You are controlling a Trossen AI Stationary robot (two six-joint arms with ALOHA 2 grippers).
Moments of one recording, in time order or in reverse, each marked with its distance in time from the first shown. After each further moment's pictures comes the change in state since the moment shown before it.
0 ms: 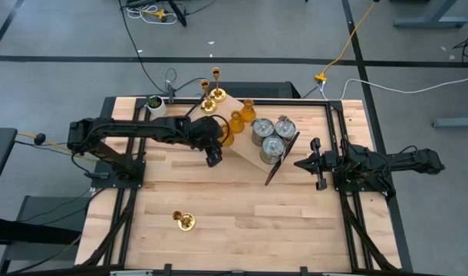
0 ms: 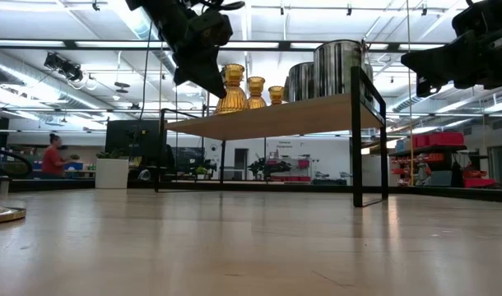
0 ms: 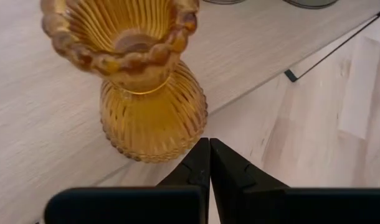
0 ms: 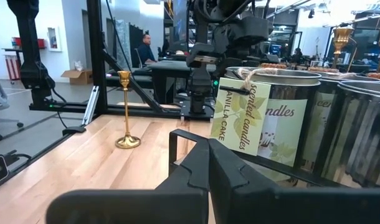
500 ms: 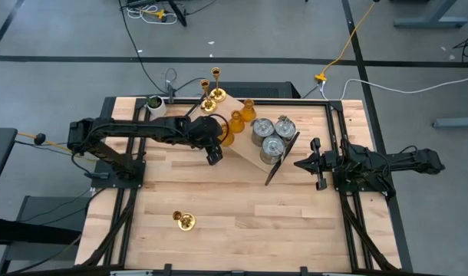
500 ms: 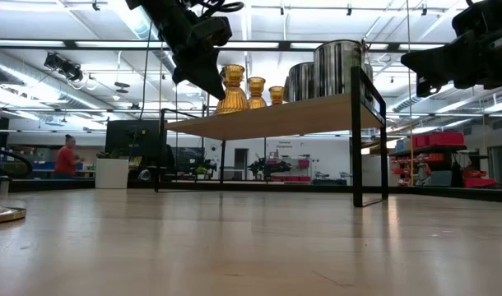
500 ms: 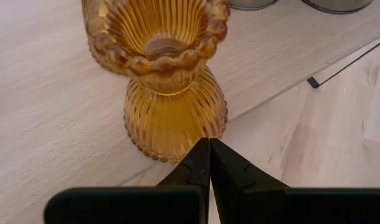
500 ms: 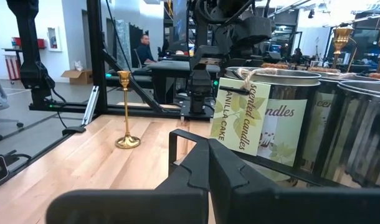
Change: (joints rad) left arm 0.002 0.000 0.000 -0.002 -0.079 -0.001; right arm 0.000 0.000 0.000 0.000 0.000 0.000
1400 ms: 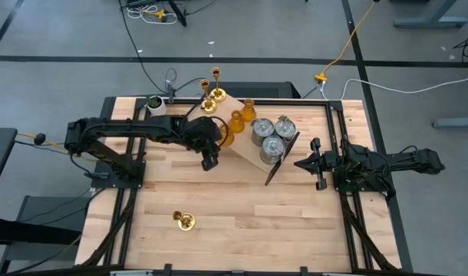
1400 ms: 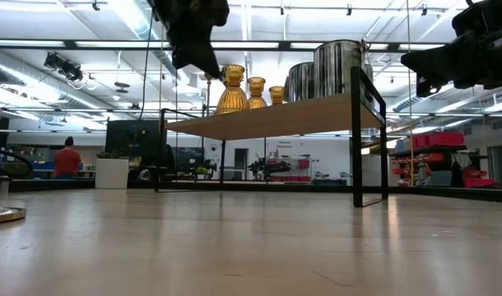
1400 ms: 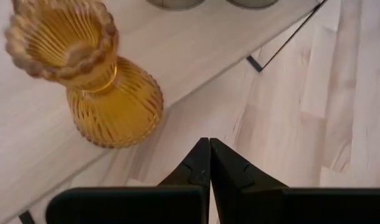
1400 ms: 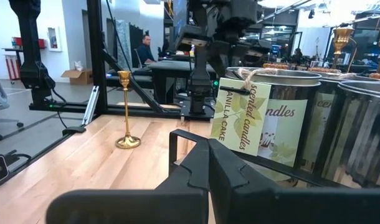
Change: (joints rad) left arm -0.044 -0.026 0.089 -0.126 0.127 0.022; right arm 0.000 0.000 0.000 0.001 0.000 0.000
